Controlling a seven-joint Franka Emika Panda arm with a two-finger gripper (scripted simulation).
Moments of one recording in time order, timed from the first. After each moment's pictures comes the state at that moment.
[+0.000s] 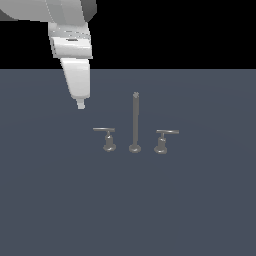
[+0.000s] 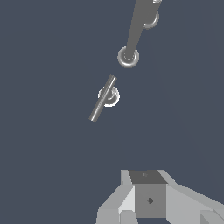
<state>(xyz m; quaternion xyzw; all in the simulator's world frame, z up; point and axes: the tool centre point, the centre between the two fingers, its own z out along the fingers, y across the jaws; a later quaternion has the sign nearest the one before) -0.049 0.133 0.199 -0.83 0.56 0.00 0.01</state>
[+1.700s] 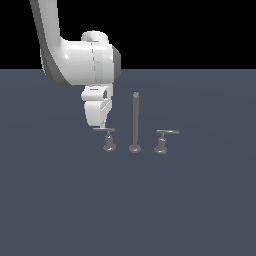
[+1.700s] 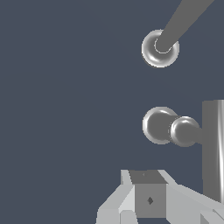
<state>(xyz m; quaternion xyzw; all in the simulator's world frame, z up) 0.051 0.096 0.089 -0.67 0.74 0.00 0.00</state>
